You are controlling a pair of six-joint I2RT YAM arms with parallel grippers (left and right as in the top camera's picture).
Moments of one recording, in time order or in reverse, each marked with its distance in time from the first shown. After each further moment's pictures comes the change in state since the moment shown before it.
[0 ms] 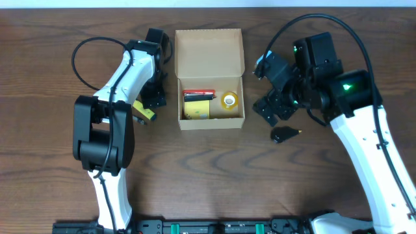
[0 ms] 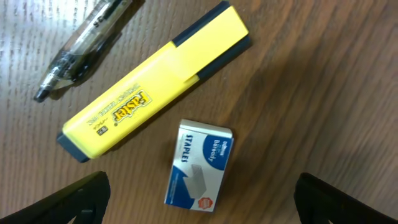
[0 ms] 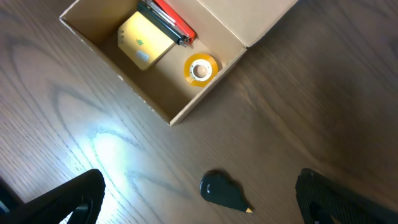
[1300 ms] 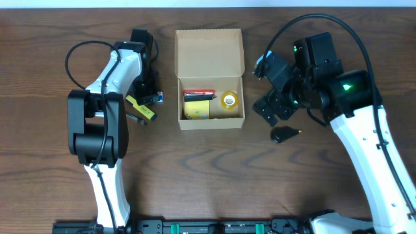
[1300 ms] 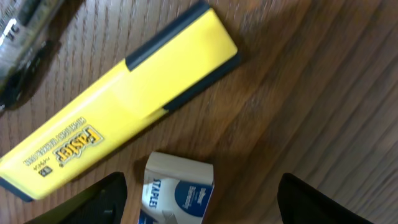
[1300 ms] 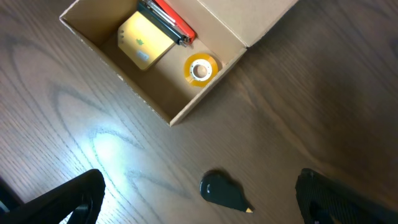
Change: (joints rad) left arm 0.098 0.061 0.000 0.068 0.169 0.094; right arm 0.000 0.000 0.000 0.000 0.000 0.000
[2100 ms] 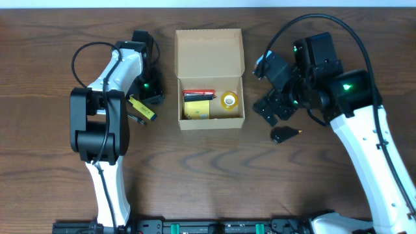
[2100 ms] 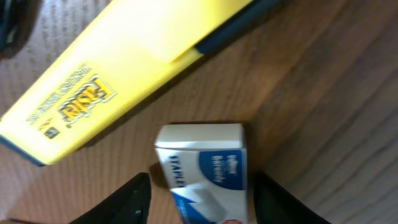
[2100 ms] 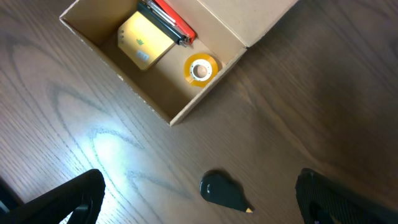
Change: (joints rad) left arm -0.002 0.034 0.019 -0.039 0.163 0.019; right arm 0.000 0.000 0.000 0.000 0.000 0.000
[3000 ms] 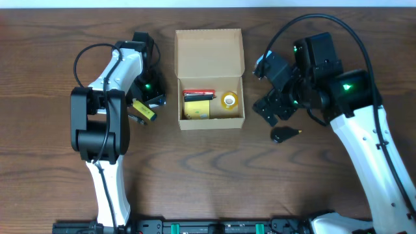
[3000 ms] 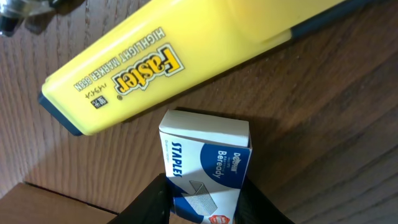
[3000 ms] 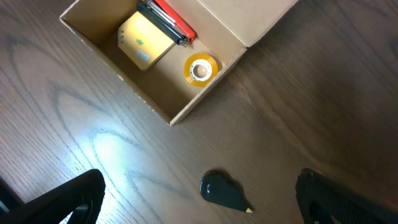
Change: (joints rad) left arm 0.000 0.010 0.012 -0.048 0.064 -0.115; right arm 0.000 0.000 0.000 0.000 0.000 0.000
